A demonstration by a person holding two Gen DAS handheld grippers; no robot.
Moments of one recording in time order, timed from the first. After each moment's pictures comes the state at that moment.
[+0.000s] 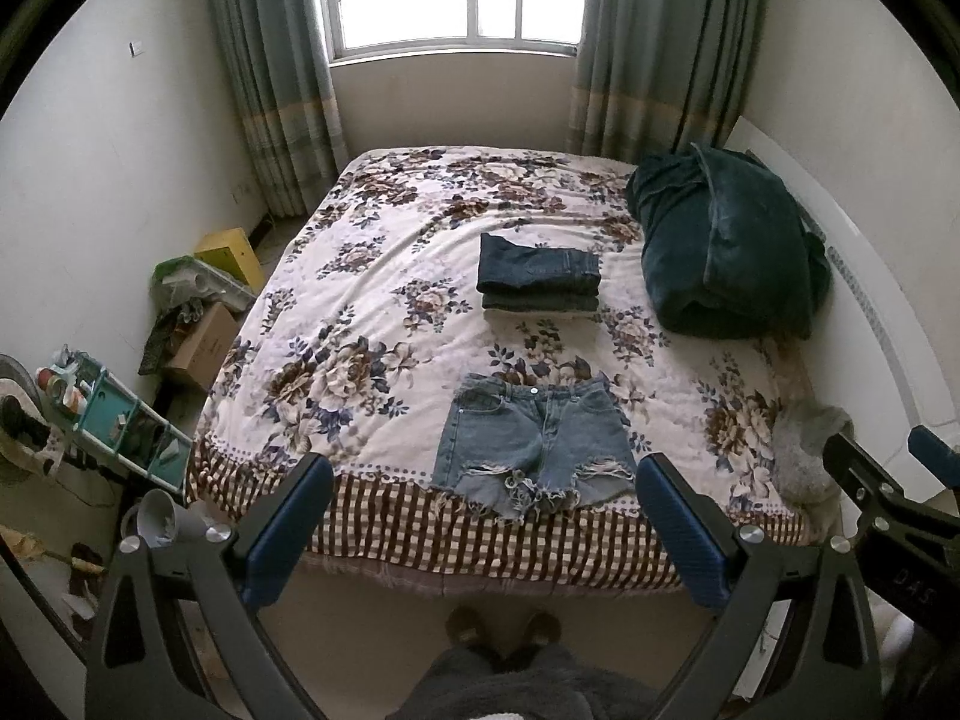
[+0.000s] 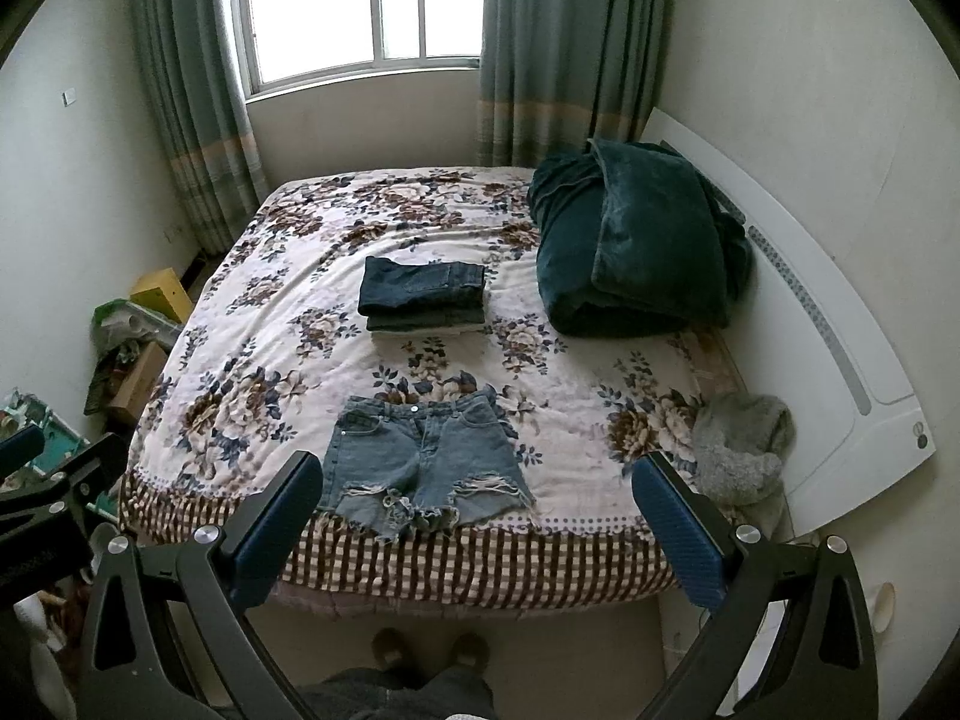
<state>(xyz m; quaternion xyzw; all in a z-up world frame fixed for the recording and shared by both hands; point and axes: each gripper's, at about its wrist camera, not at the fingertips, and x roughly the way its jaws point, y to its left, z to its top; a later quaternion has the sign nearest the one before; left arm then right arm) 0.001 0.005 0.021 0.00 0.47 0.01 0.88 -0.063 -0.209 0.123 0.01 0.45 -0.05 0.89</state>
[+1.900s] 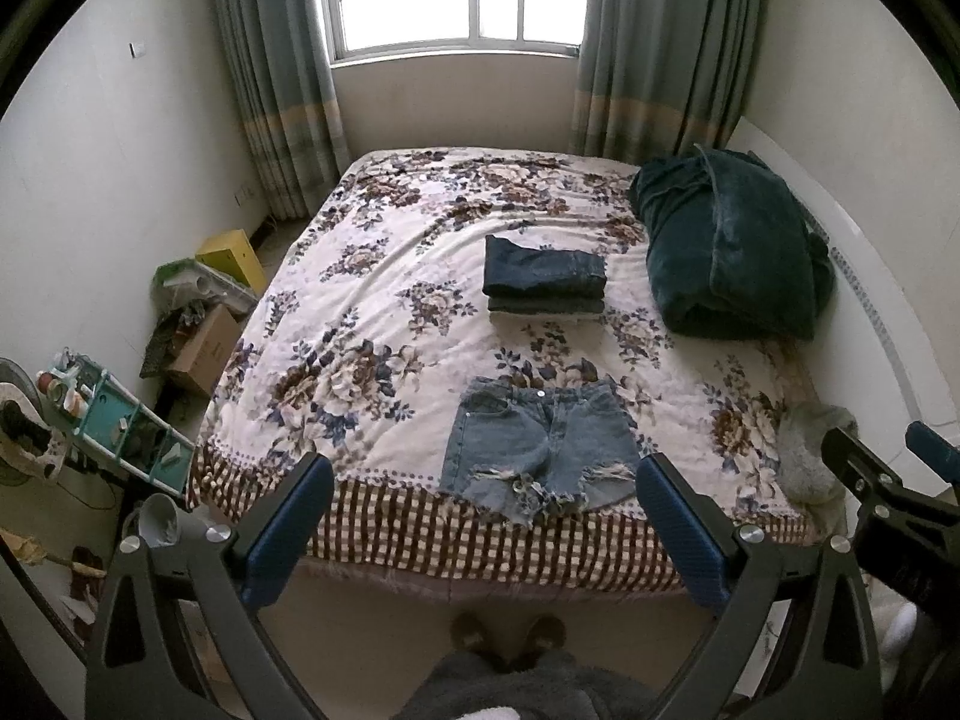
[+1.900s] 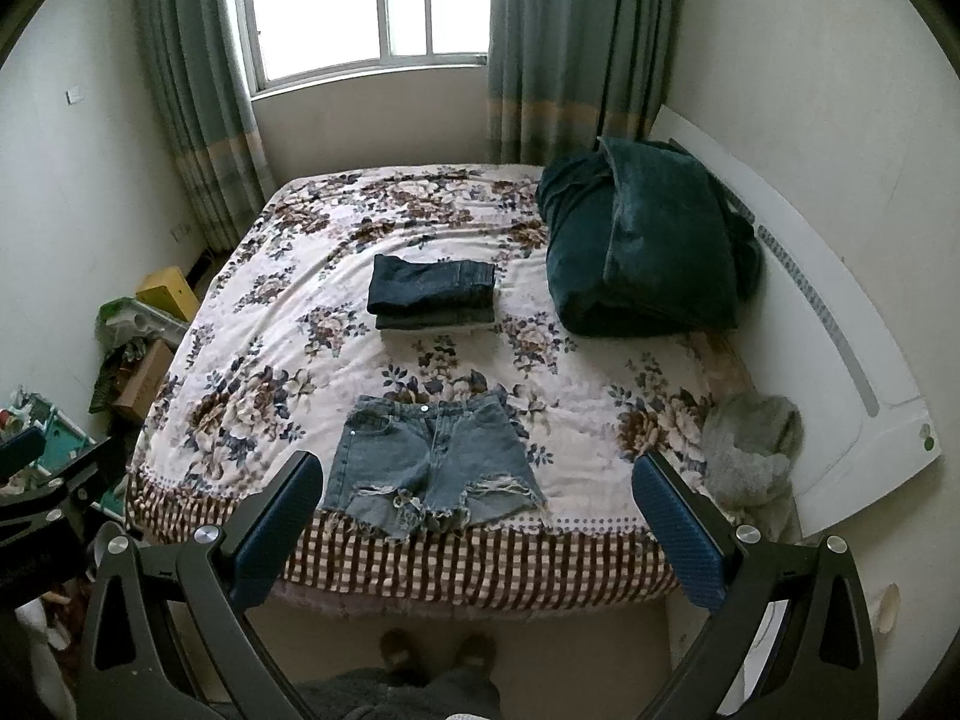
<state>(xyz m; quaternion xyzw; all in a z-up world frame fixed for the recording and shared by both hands) -0.001 0.014 0.025 0.00 0.45 0.01 0.89 -0.054 -0.172 0.137 0.02 0.46 -0.05 0.89</state>
